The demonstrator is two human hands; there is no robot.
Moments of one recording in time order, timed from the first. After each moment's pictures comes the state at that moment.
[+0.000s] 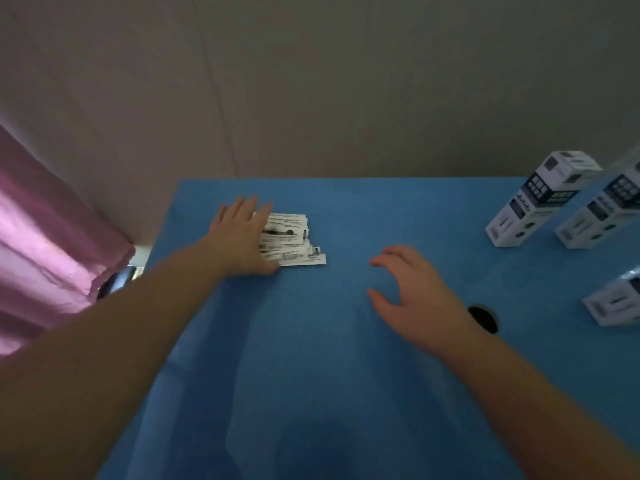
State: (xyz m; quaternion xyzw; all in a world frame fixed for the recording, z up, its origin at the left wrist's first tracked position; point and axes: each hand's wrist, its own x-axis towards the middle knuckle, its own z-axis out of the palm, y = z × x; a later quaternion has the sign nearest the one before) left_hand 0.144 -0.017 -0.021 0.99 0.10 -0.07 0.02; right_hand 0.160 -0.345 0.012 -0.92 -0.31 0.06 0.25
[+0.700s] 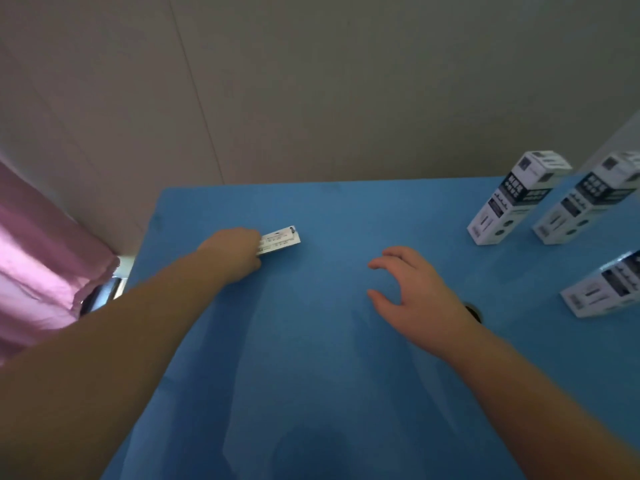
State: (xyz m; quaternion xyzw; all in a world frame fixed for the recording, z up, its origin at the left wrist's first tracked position) left_hand 0.160 -0.030 -0.025 0.99 0.09 -0.12 -0.01; right_hand 0.160 -0.359 0.022 -0.92 -0.29 0.05 0.25
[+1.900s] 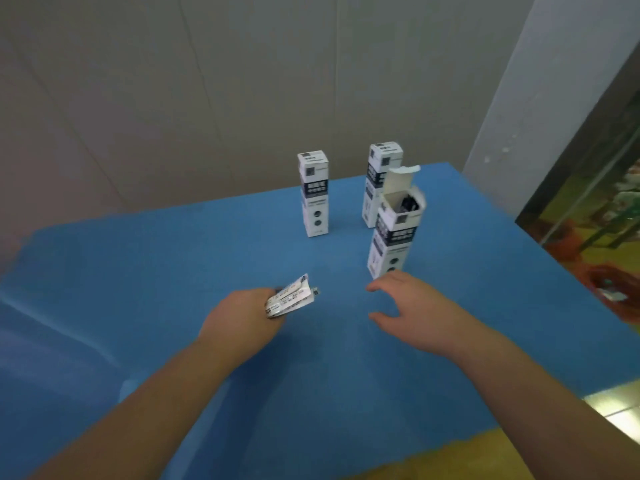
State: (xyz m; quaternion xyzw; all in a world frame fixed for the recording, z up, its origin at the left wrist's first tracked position) left_hand 0.125 -0.392 -0.004 0.98 0.11 -0.04 0.16; right_hand 0.189 -0.679 0.032 -0.94 -0.28 0.11 0.19
